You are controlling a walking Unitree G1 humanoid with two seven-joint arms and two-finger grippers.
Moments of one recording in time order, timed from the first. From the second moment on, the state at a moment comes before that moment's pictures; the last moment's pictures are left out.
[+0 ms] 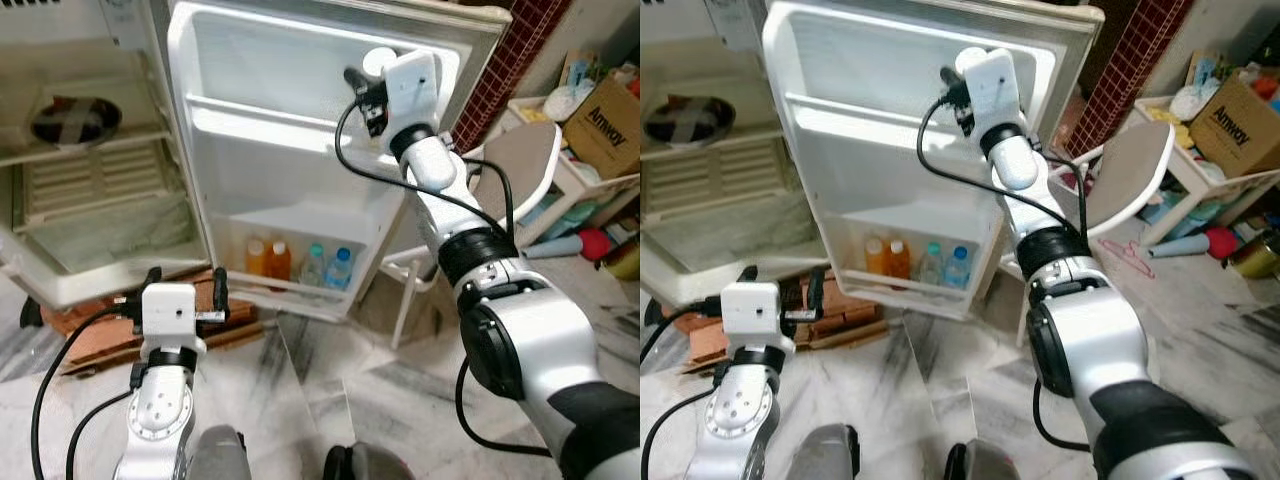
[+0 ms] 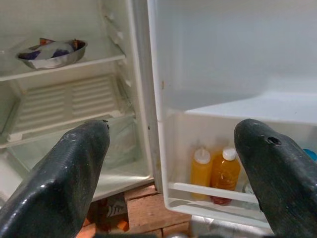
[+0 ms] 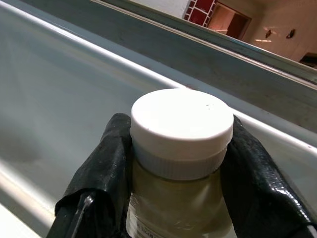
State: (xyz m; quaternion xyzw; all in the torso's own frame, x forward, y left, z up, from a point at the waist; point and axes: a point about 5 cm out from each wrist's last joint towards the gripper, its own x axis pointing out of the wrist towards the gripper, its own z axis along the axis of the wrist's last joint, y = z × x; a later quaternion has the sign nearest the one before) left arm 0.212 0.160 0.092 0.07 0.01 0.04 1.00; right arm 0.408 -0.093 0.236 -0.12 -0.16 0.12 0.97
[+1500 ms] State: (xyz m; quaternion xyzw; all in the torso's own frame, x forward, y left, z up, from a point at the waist) left arm 0.242 0.157 0.083 0.08 0.02 0.05 1.00; right arm 0.370 -0.165 0.216 -0.09 -0.28 0.01 0.96
